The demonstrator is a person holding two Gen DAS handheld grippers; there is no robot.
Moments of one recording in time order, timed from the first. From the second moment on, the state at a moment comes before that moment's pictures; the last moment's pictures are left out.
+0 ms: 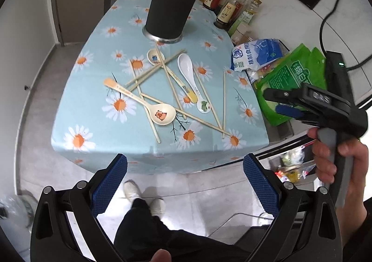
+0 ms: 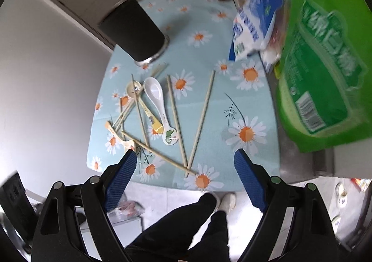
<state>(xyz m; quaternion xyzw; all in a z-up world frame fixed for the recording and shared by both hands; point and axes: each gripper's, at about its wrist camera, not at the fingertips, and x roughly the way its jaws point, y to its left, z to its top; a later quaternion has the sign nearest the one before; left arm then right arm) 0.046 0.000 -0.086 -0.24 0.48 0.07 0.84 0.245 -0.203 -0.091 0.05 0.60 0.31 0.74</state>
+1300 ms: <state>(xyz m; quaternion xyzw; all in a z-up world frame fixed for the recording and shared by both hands) 0.072 0.122 -0.153 -0.42 0.46 0.08 0.78 0.299 -0.071 -0.176 -0.10 0.72 0.11 0.67</state>
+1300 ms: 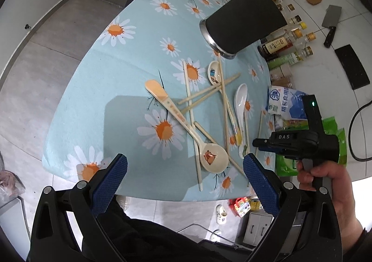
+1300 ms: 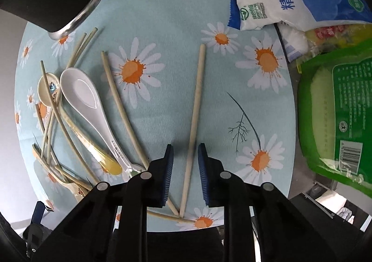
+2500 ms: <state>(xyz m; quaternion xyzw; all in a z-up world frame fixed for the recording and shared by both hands) 0.100 0.129 -0.172 -0.52 0.45 0.13 0.71 0.356 -0.121 -0.127 -0.07 0.68 0.22 0.69</state>
